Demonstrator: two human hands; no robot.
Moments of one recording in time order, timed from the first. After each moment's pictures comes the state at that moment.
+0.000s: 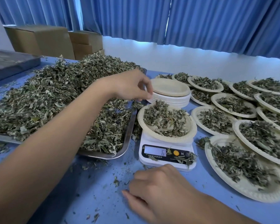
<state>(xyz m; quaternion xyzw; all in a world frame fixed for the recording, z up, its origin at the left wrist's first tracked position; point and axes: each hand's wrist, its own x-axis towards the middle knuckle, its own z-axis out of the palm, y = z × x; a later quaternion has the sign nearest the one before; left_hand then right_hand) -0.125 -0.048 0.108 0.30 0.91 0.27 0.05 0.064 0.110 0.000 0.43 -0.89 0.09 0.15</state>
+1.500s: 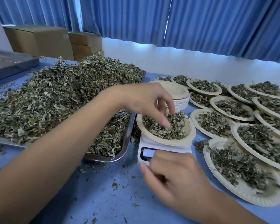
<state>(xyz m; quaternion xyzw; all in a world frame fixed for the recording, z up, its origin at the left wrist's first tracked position) -0.098 -0.019 0.109 0.43 0.87 0.22 0.11 0.056 0.129 0.015 0.36 -0.86 0.23 0.27</state>
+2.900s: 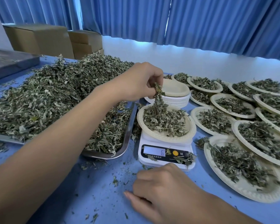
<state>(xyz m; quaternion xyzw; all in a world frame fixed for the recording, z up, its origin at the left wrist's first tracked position) -0.106 -0.027 0.112 0.35 0.88 0.30 -0.09 0.063 0.116 -0.001 0.44 -0.88 0.11 0.16</state>
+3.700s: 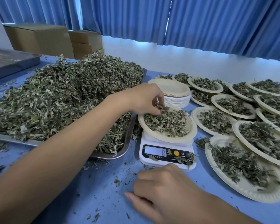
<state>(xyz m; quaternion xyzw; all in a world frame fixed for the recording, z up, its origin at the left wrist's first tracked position) -0.113 -0.014 0.086 0.34 0.93 0.17 0.01 0.063 0.116 0.000 0.43 -0.88 0.10 0.16</state>
